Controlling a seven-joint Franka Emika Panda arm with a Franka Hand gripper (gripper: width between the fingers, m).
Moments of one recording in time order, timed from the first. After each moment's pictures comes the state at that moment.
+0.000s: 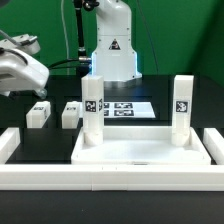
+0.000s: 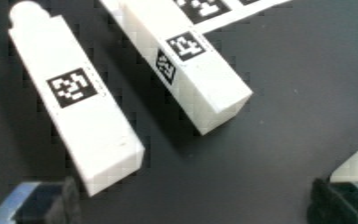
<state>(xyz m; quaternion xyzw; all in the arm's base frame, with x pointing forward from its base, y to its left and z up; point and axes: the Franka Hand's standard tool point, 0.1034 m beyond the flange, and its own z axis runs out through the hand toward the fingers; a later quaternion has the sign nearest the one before) 0.461 -0.193 0.075 -0.87 0.24 0.37 0.22</state>
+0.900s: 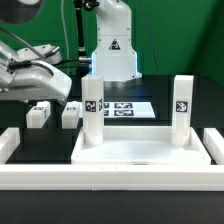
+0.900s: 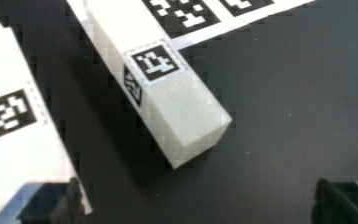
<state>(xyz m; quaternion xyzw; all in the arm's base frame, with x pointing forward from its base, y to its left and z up) 0.462 -0.158 0.054 -0.88 0.23 0.37 0.20</state>
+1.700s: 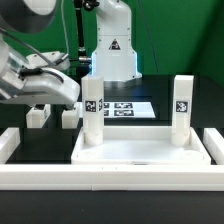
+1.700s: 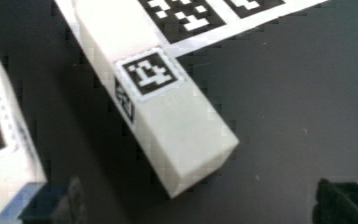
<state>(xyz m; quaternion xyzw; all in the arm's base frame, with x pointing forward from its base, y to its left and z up) 0.446 -0.146 0.039 -0.87 0.23 0.38 0.20</state>
